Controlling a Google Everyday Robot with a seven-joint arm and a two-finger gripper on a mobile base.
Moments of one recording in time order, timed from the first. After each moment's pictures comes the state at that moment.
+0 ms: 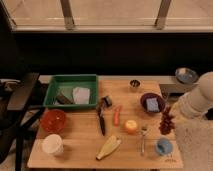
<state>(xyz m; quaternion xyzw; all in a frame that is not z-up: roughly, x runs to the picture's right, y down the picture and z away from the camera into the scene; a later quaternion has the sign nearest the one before) 0.327 0.136 0.622 -0.27 -0.07 0.01 0.96</state>
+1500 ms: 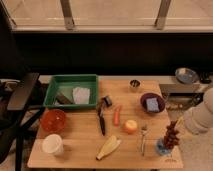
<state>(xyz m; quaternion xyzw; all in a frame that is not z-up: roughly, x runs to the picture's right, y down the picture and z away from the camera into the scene) 0.323 0.195 0.610 -0.31 -0.06 0.05 0.95</state>
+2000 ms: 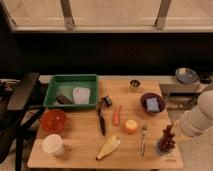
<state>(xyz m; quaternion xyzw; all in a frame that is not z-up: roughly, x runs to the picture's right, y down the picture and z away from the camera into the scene) 0.318 0.218 0.634 -0.34 -0.08 0.06 0.94</state>
